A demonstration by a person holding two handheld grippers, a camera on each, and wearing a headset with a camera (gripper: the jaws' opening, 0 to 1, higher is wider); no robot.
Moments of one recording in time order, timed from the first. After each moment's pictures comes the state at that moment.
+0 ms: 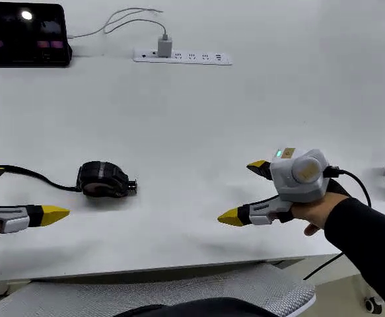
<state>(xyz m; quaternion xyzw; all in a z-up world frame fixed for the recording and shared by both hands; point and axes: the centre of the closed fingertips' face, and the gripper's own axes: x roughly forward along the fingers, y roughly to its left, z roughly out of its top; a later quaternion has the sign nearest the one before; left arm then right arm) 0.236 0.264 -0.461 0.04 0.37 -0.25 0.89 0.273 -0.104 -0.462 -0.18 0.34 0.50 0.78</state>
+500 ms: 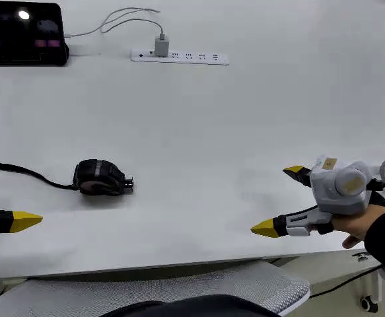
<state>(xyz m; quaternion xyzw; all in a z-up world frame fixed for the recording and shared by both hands) 0.228 0.282 -0.452 0.06 0.37 -0.24 0.89 0.258 -0.169 -0.463 -0.19 0.35 0.47 0.79</state>
